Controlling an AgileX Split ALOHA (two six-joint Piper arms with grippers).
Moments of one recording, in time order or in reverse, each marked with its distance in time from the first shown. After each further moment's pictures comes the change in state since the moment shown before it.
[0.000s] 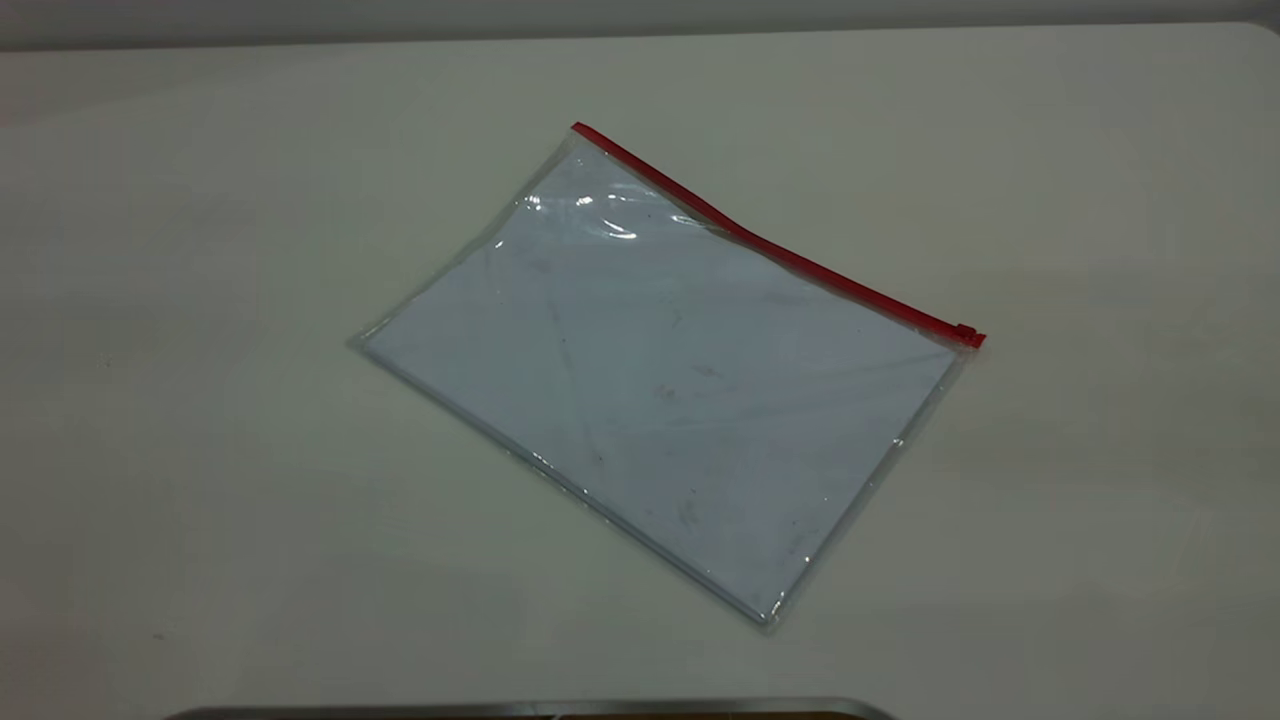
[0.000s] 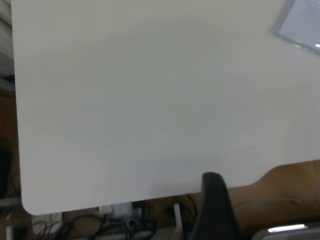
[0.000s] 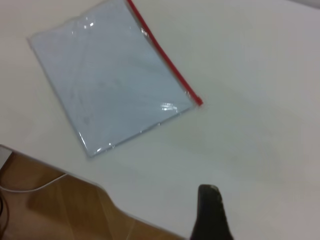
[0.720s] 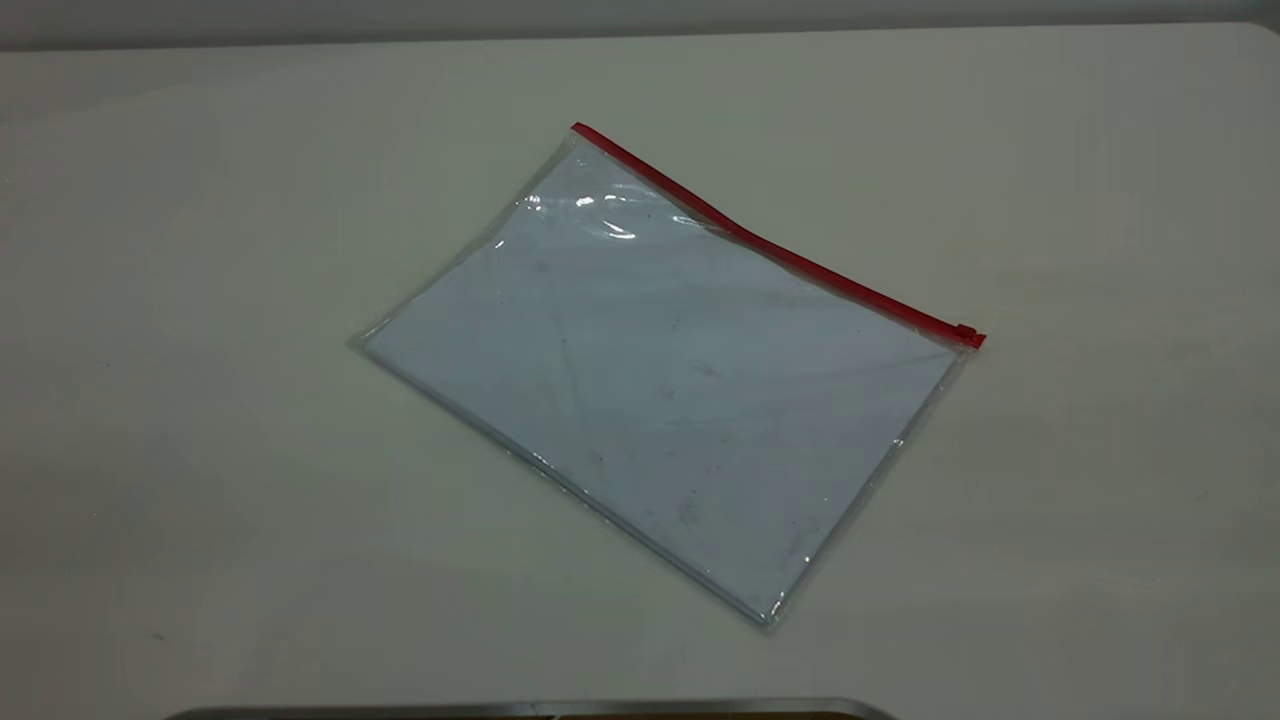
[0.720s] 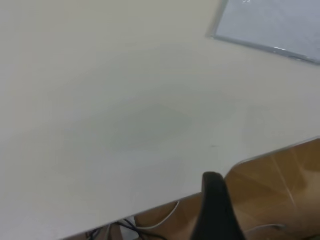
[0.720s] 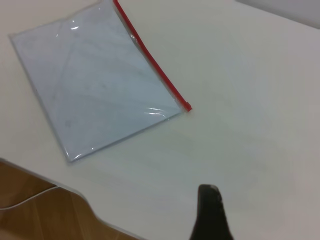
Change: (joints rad) left arm 0.000 -0.432 0.278 -0.171 -0.006 0.158; right arm 0.000 -0.193 0.141 -0.021 -0.043 -0.027
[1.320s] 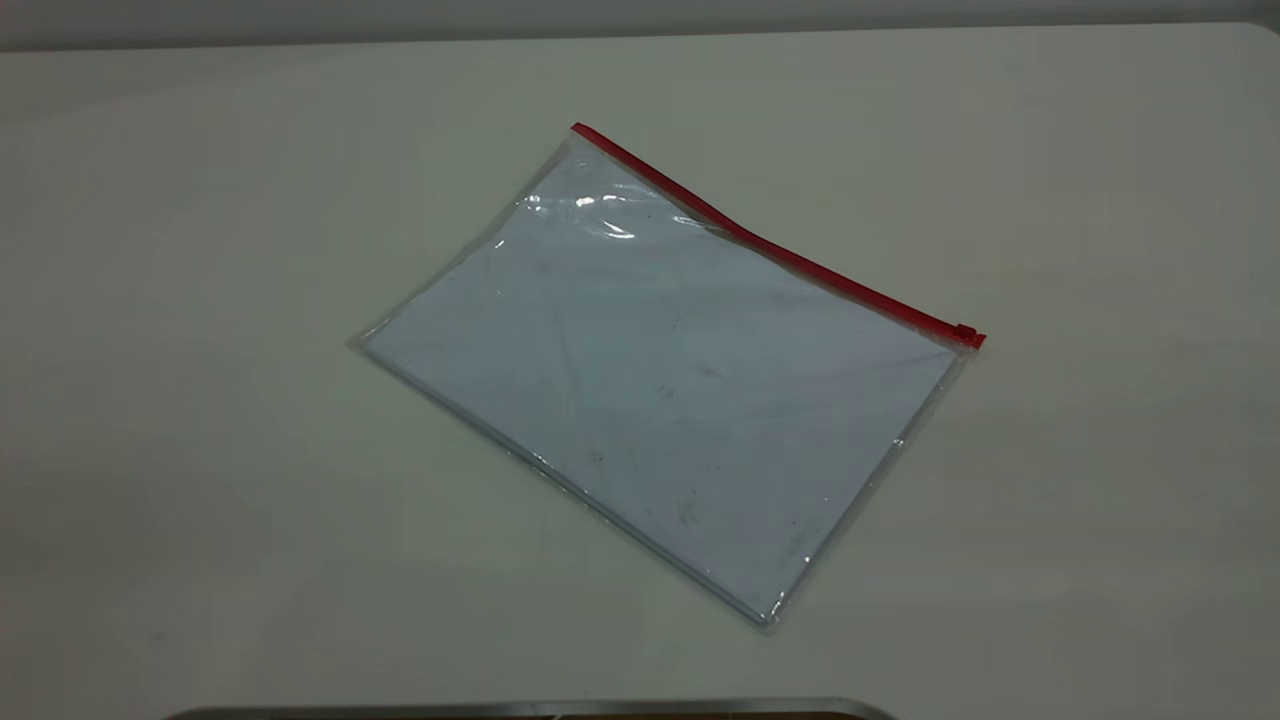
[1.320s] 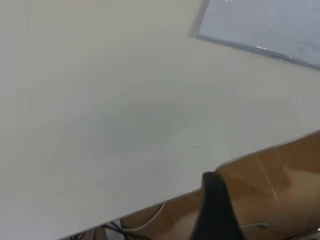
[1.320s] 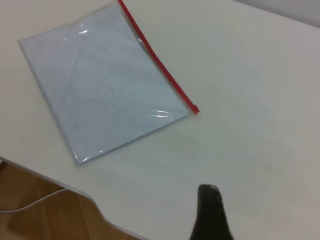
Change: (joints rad) left arm 0.000 -0.001 0.029 -0.037 -0.024 -0.002; right arm 0.000 0.000 0.002 0.022 -0.002 0.003
